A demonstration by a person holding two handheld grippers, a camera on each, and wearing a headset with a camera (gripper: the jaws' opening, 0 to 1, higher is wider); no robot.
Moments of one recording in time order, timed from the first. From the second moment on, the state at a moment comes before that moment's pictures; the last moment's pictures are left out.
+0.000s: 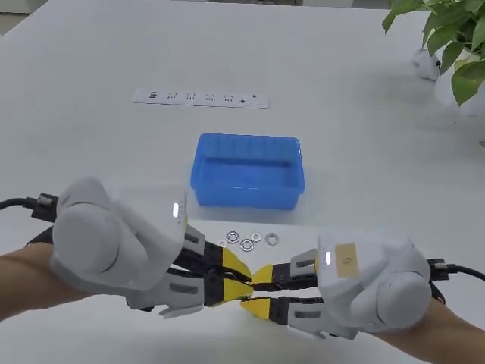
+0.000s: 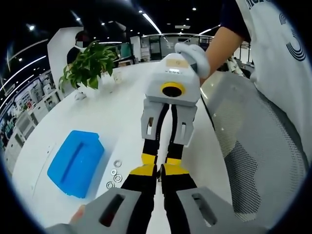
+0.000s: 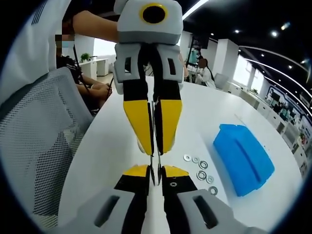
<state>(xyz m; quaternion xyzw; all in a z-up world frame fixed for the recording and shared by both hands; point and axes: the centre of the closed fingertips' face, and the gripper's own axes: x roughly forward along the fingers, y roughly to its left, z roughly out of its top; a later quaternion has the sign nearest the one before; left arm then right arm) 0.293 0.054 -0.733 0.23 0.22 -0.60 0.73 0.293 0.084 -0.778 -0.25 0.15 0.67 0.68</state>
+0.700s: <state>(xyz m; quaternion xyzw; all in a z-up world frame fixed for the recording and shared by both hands) 0.293 0.052 -0.727 0.19 0.21 -0.59 0.75 0.290 0.086 -0.781 -0.25 0.15 0.68 0.67</state>
